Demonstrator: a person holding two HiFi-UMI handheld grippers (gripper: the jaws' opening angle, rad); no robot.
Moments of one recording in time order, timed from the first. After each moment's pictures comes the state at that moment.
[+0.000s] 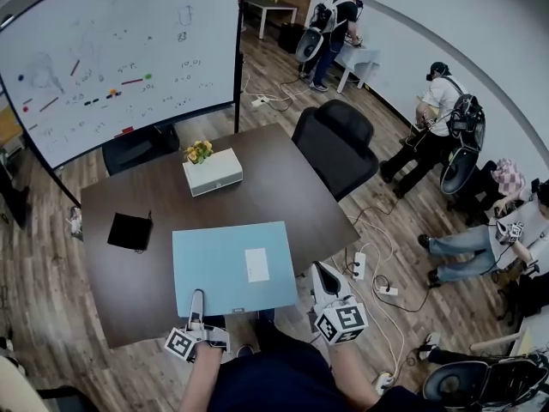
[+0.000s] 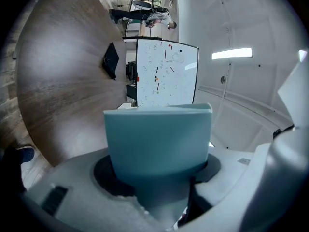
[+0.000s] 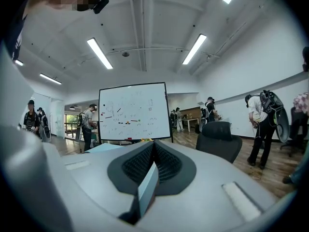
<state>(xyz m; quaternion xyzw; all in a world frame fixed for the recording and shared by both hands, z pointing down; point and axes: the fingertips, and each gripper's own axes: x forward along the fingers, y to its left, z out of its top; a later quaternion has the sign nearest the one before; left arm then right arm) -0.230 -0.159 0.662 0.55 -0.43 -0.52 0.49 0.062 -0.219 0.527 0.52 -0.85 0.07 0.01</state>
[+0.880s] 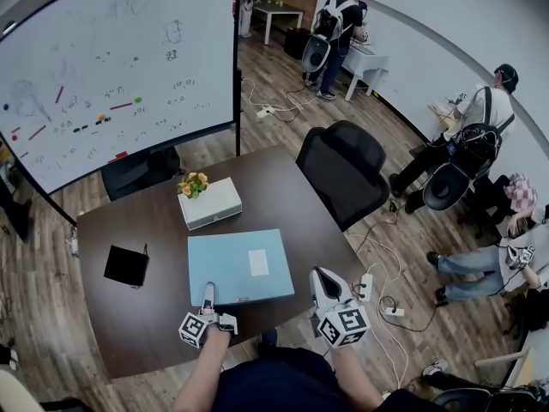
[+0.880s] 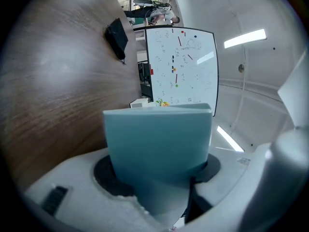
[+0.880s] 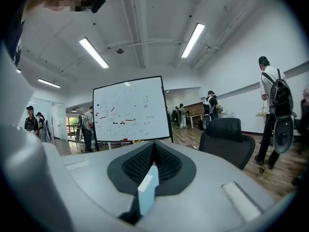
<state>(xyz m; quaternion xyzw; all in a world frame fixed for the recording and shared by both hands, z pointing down) -0.216 -0.353 0.765 0.52 -0.50 -0.46 0.51 0.076 -0.371 0.536 0.50 -0.86 0.10 0.02</state>
